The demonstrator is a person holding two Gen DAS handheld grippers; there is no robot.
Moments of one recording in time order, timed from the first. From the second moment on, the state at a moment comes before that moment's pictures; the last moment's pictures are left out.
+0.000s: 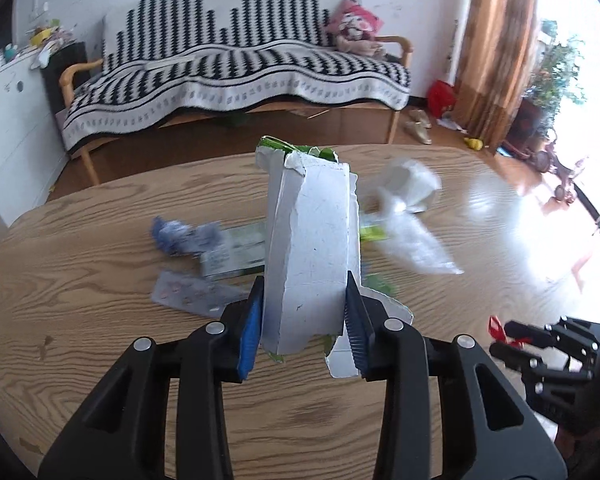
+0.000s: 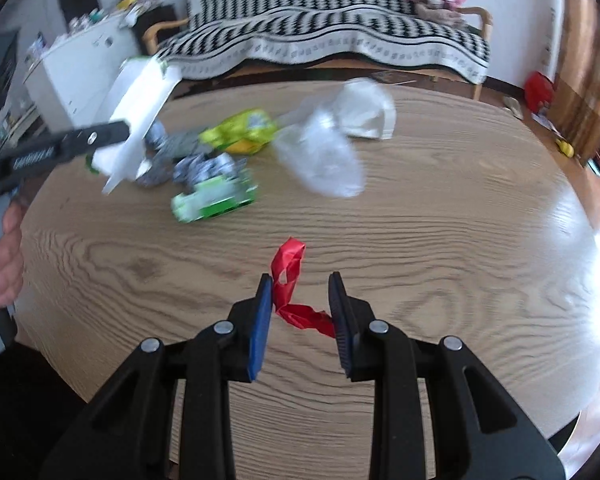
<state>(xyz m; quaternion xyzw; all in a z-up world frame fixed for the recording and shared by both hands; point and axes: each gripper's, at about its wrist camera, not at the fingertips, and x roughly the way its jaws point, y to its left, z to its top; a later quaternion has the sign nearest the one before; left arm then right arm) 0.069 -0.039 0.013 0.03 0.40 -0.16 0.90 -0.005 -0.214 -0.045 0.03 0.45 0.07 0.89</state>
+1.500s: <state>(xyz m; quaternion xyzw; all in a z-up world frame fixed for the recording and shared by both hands) -0.125 -0.532 -0.073 0.16 0.41 -0.52 0.73 -0.266 -0.670 -0.124 0.37 0.42 -0.31 0.77</state>
